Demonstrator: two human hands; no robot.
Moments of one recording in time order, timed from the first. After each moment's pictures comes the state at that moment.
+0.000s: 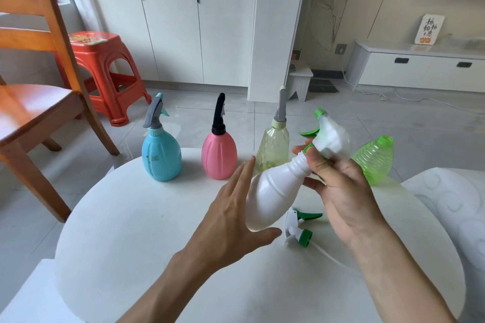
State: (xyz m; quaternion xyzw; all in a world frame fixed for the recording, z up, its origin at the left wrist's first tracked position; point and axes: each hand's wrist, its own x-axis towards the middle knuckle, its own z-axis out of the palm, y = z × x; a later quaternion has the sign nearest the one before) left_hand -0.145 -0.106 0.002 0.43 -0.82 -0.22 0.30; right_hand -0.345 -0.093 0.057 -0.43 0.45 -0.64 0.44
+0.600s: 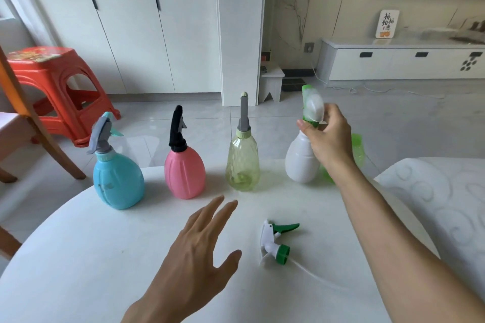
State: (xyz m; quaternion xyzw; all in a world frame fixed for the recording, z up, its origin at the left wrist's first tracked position) left_hand -0.148 -0.114 -0.022 0.40 -0.87 -0.13 0.26; right_hand -0.449 -0.206 0.045 -0.47 0.67 -0.57 0.07
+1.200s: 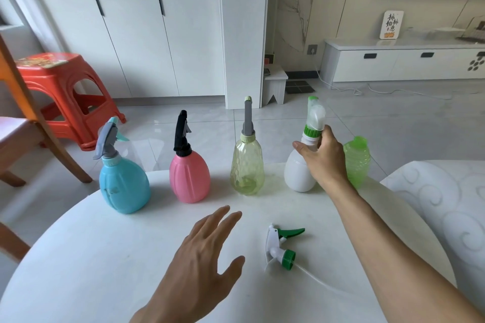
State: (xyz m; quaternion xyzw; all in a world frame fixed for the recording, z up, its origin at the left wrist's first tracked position) left_hand -0.148 -0.110 -0.019 0.41 -0.86 -0.14 0.26; right_hand -0.444 -0.210 0.006 -0.47 0.73 -0.49 0.07
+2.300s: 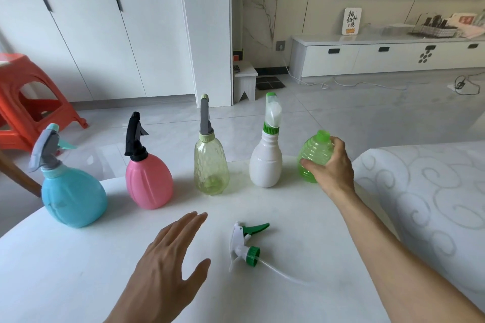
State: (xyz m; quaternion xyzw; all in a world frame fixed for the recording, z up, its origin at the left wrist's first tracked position) left_hand -0.159 -0.114 -0.027 0.41 -0.87 -0.11 0.25; right_hand -0.532 -0.160 -0.034 -0.37 0.81 -0.45 0.06
